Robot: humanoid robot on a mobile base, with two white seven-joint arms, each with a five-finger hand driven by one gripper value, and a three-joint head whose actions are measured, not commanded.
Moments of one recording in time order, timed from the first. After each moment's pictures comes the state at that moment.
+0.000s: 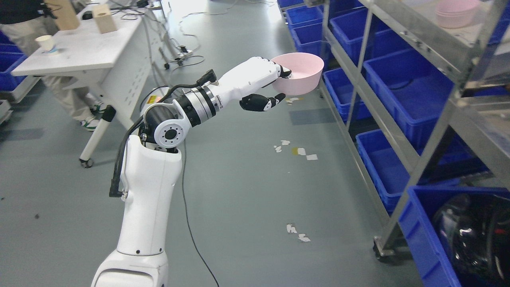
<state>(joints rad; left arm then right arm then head) -0.64 0.00 -0.07 -1.48 -0.74 -0.54 -0.75 0.00 0.00 0.05 0.00 0.05 -0.08 -0.02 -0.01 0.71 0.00</state>
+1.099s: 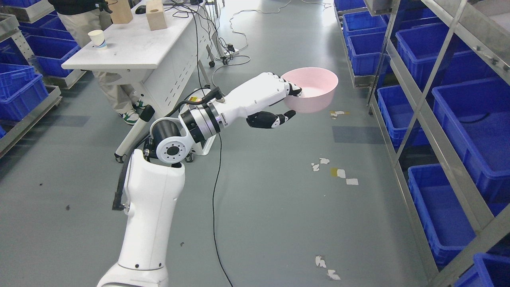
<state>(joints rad) -0.56 0.00 -0.09 -1.52 -0.66 -0.60 -0.75 0.00 0.00 0.05 0.00 0.05 -0.08 -0.03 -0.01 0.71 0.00</state>
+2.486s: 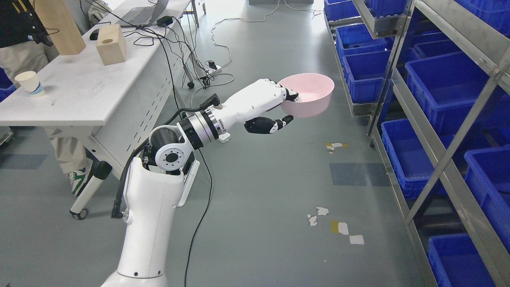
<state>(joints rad) -0.53 0.00 -0.09 -1.55 -0.65 -0.57 -0.75 0.00 0.00 0.05 0.00 0.05 -0.08 -0.03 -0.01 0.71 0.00</state>
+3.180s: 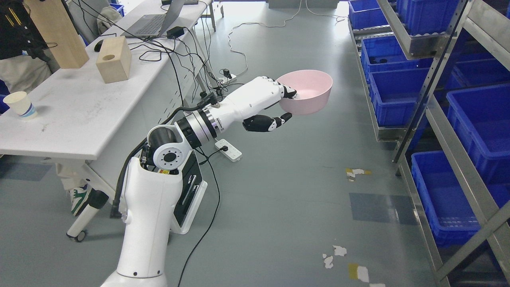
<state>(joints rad) -0.53 0.00 -0.07 -1.55 -0.65 -0.57 -0.74 0.00 0.00 0.05 0.00 0.05 -0.08 -0.03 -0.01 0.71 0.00</state>
